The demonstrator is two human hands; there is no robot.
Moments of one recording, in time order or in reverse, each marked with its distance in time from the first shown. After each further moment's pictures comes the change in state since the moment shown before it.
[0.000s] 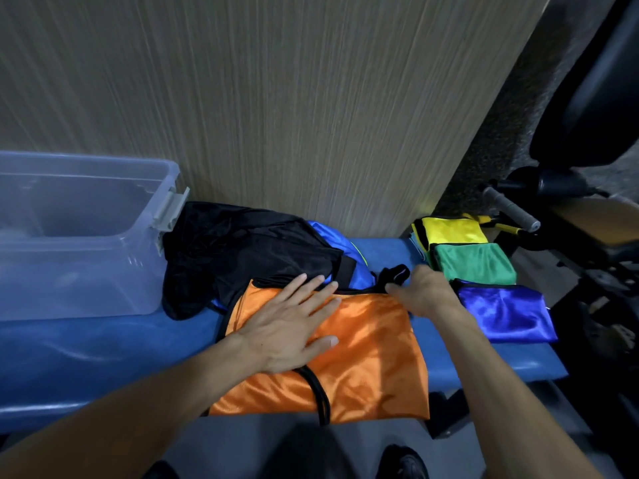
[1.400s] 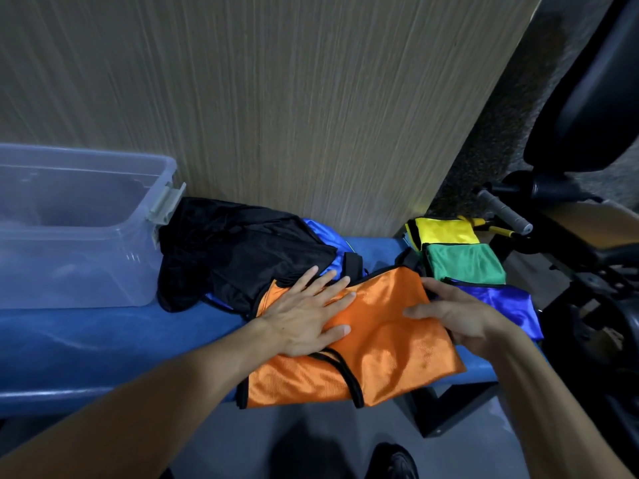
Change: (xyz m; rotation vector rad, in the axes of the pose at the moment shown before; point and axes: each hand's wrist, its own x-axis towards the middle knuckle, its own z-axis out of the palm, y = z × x) left_hand 0.039 0.017 0.009 -0.004 -0.087 -0.005; right_hand -0.064 0.041 -0.050 0.698 -0.448 -0.016
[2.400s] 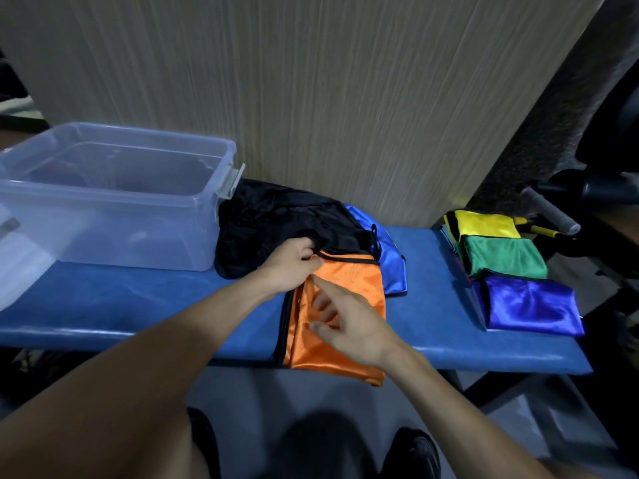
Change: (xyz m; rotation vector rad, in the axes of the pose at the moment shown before) left_hand -0.059 -0.052 -0.030 -1.273 0.297 -0.582; right_hand -0.002 0.010 0.176 -0.688 -0.151 -0.704
